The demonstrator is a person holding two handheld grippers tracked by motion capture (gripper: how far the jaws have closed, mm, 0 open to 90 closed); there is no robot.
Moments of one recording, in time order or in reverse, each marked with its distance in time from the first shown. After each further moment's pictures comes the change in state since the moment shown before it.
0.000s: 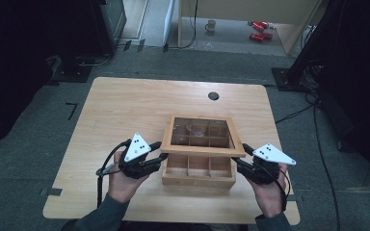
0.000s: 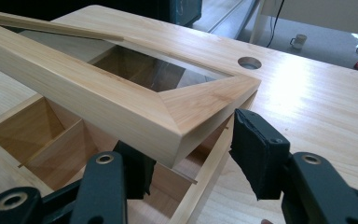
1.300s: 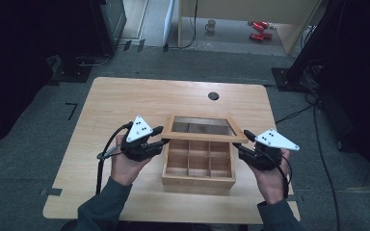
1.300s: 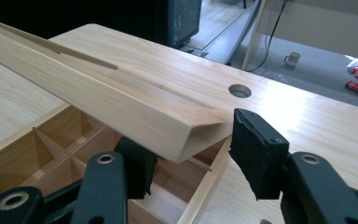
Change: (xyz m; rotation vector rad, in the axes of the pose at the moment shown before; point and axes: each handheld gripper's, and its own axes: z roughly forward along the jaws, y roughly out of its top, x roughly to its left) left arm 0.021 0.034 0.012 -0.022 0.009 0.008; right arm -0.011 0.035 0.006 -0.044 -0.006 -0.035
